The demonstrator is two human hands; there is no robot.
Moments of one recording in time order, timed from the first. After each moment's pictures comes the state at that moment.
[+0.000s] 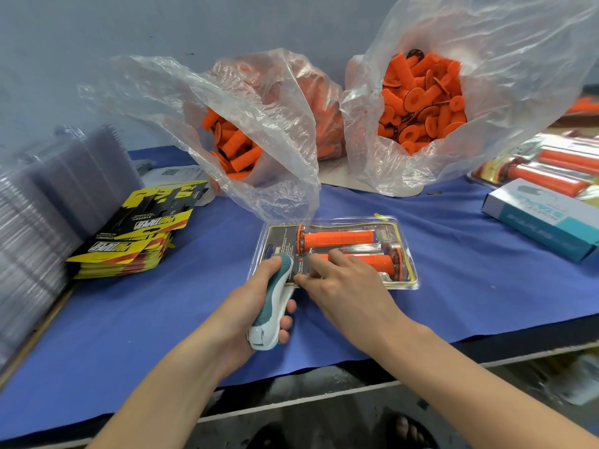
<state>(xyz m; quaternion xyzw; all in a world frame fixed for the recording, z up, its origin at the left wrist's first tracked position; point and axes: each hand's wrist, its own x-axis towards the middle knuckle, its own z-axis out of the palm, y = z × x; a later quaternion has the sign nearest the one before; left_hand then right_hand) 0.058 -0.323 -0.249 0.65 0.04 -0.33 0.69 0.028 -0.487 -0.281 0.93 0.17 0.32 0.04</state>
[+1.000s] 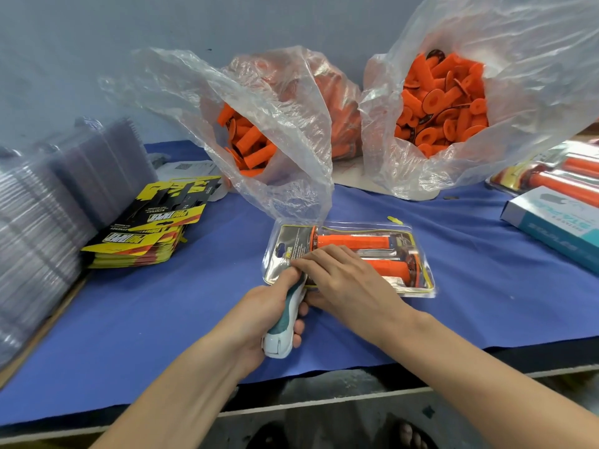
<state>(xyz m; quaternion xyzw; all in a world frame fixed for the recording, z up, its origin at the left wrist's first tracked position) 0.057 -0.328 -0.258 0.68 0.06 -0.29 0.67 0.052 -0.489 -0.281 0.91 0.28 0.32 -0.03</state>
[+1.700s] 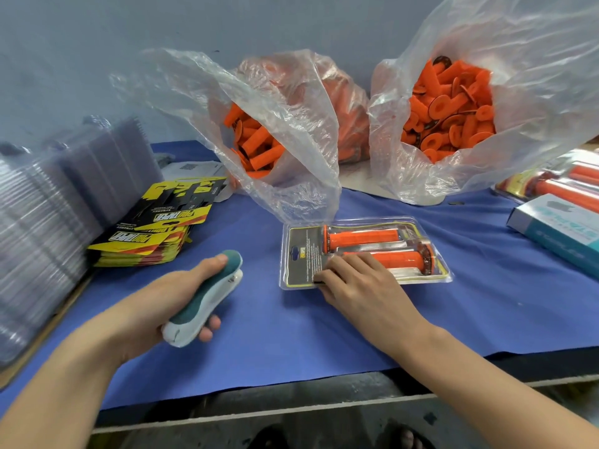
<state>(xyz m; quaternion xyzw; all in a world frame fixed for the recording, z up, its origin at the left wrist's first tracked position) 0.087 -0.217 -0.225 0.82 0.06 -0.25 0.51 0.047 -0.495 -0.295 0.91 0.22 0.35 0.04</state>
